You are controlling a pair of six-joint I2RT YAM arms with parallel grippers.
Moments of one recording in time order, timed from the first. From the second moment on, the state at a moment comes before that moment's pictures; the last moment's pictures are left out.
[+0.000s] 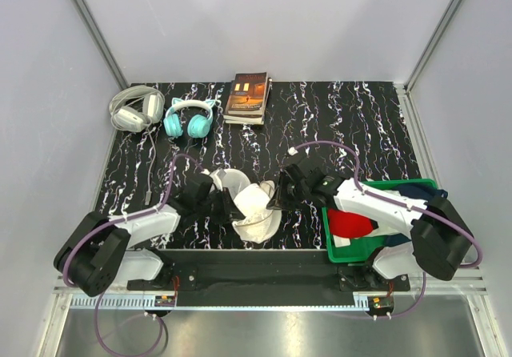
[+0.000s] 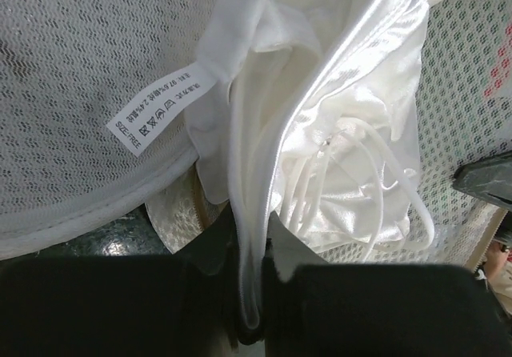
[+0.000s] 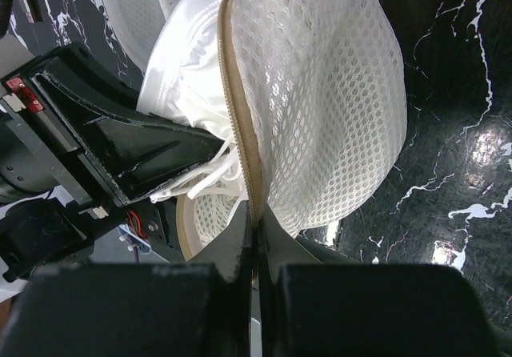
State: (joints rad) left arm -0.56 1.26 0.37 0.09 0.43 -0.84; right arm 0.83 1.40 0.87 -0.34 -0.16 0.98
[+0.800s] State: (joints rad) left arm -0.40 0.85 0.47 -0.47 0.16 -0.81; right arm 0.83 1.39 0.86 -0.36 -0.16 0.91
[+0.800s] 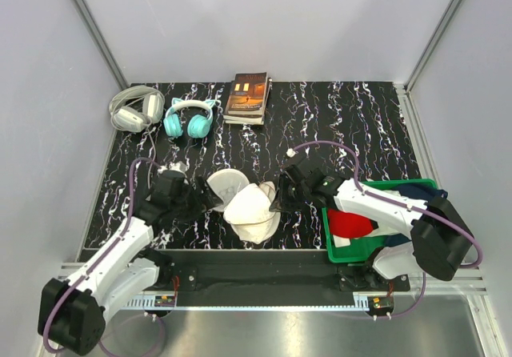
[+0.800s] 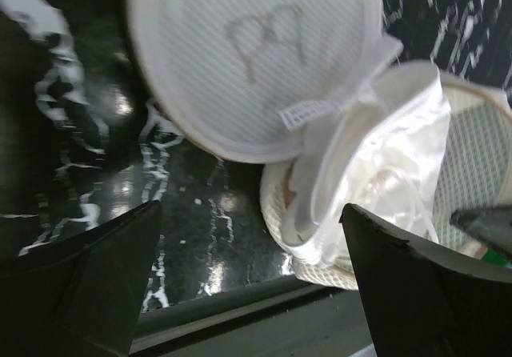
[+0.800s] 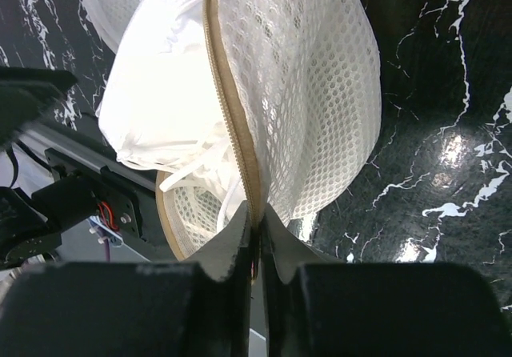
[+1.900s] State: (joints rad) left arm -0.28 1.09 0.44 -0.12 0.07 -0.83; right arm 0.83 1.66 1.45 -0.62 0.00 0.59
